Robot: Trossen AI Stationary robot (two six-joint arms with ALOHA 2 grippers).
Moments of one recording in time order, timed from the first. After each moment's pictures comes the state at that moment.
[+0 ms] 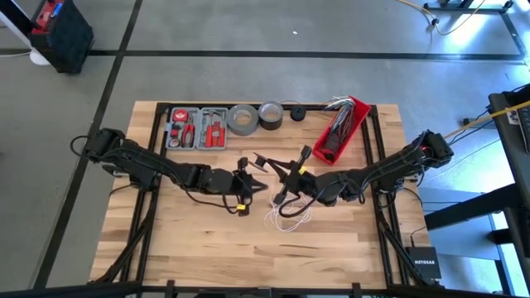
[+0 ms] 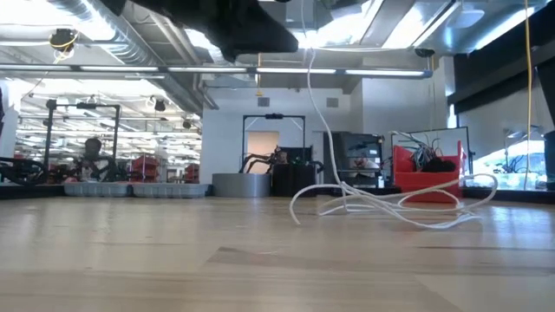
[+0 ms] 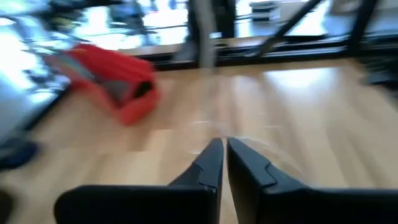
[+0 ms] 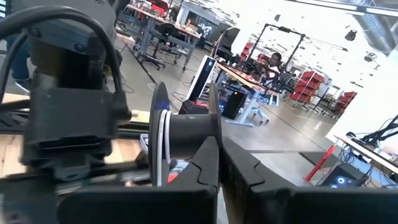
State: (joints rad) left arm -0.23 1.49 0.86 0.31 -0.31 0.00; right arm 0.36 1.51 1.04 0.47 0.90 -0.38
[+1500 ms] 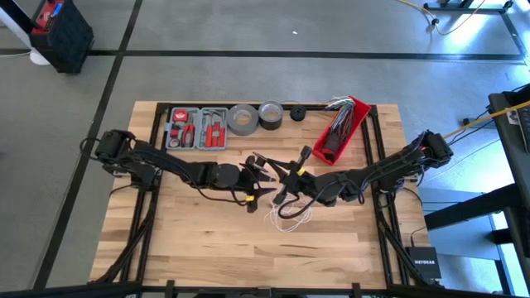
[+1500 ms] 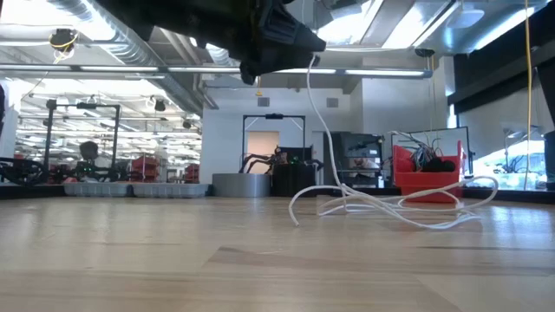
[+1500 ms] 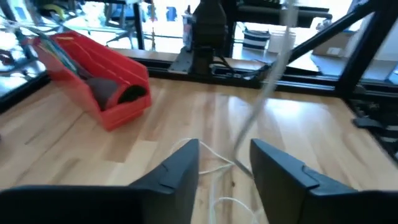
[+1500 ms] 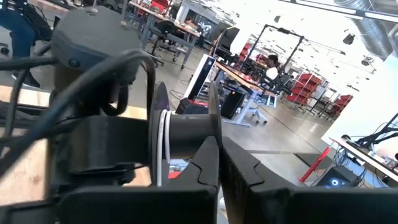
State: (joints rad) left arm -0.17 1.60 0.86 0.49 -0.24 -0.13; right arm 0.36 1.52 1.04 0.47 0.91 -0.40
